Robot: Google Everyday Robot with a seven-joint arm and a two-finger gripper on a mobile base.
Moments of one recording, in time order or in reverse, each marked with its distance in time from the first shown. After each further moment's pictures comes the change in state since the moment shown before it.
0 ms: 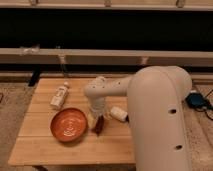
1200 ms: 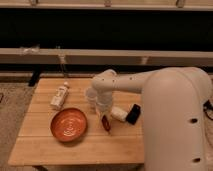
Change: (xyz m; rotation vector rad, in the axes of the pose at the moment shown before) arm 0.011 -0.031 -0.052 -0.043 -0.062 0.104
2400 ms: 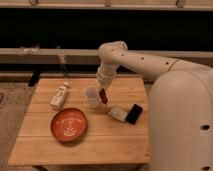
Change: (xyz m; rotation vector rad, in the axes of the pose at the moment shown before) arm -0.095 -0.023 -0.128 -0.064 -0.247 -0.084
